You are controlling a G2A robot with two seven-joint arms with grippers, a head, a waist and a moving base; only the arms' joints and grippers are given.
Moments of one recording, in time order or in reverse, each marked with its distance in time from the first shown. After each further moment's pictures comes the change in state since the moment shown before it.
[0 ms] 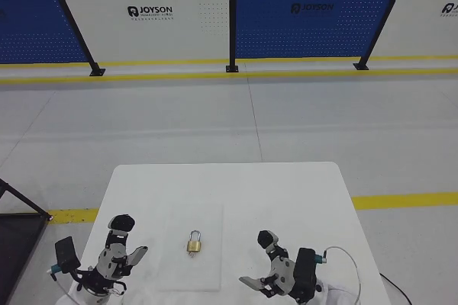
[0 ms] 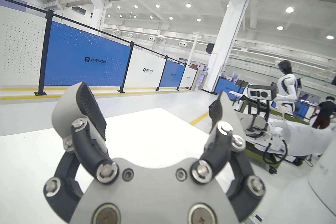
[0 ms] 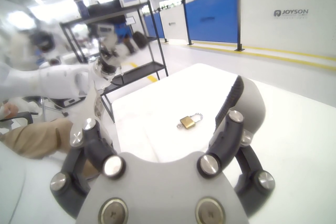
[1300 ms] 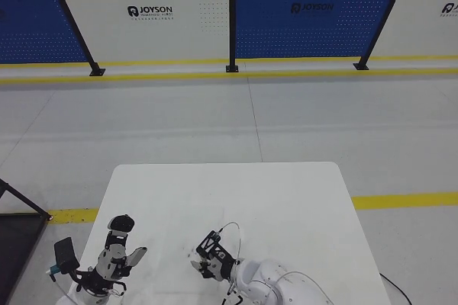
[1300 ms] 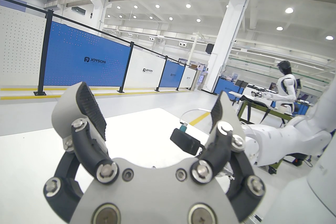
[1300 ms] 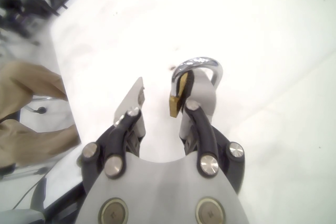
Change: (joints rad) left arm 0.013 0.003 -0.002 0.001 -0.009 -0.029 0.025; right arm 0.544 -0.193 -0.558 0.441 0.153 0.468 0.668
